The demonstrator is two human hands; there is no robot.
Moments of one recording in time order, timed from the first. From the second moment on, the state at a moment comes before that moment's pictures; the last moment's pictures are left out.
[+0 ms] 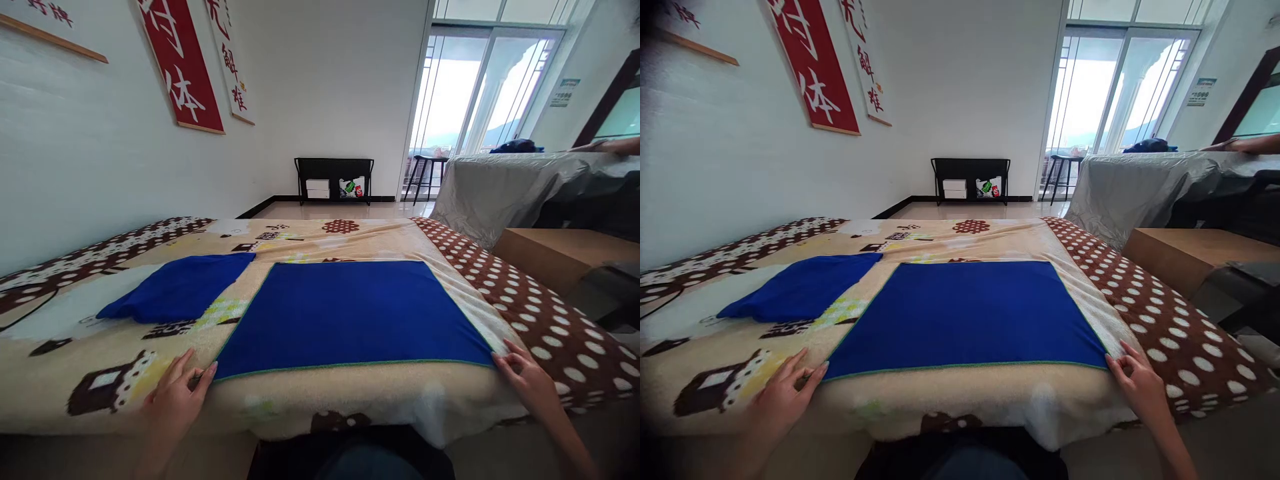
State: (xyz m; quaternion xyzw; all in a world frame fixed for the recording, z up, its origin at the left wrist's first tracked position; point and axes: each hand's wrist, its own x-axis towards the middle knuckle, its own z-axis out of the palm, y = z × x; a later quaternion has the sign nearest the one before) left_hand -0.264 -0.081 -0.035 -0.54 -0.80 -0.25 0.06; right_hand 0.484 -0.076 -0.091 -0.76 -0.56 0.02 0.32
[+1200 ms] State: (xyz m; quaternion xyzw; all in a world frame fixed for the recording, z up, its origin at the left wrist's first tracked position) left_hand -0.062 -0.046 0.038 -0.77 -0.63 -0.12 0.01; right_hand 0.180 -0.085 -0.014 -0.51 -0.81 -0.09 0.28
